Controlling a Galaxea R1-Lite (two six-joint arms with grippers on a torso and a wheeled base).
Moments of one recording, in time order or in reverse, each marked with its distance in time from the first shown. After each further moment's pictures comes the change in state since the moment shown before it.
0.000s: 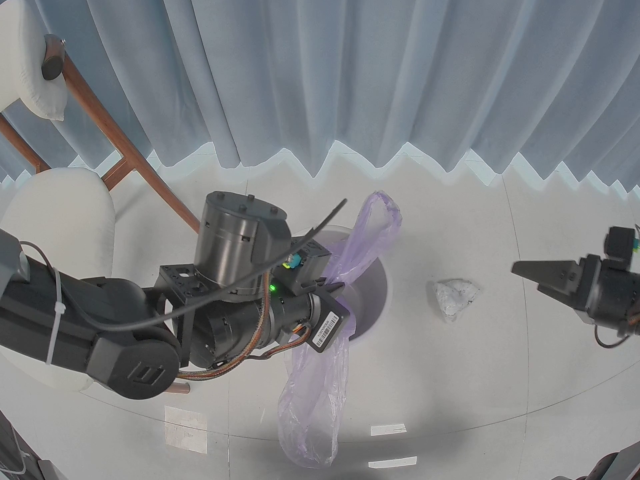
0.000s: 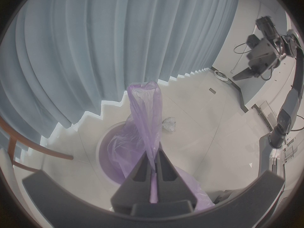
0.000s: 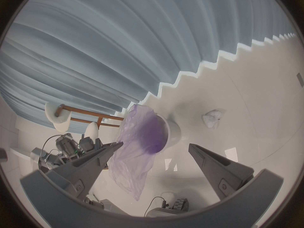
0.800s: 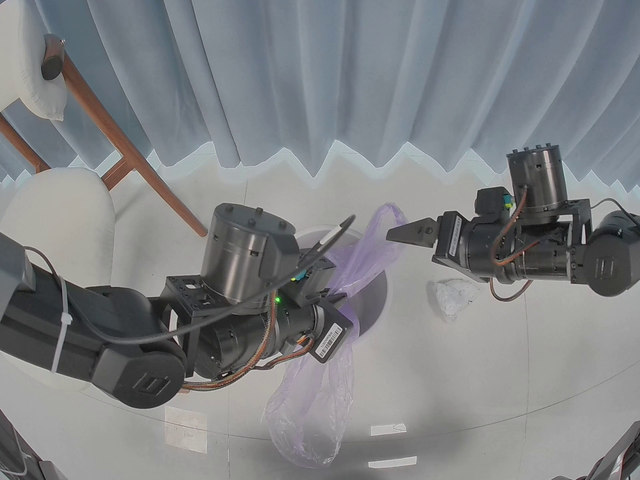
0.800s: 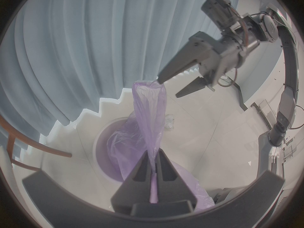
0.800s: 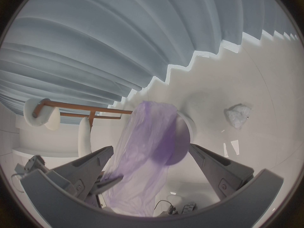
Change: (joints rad) left arm -0.019 0.007 0.021 -0.002 0.016 -0.010; right arm 0.125 0.560 -0.427 -0.020 -0.005 0.033
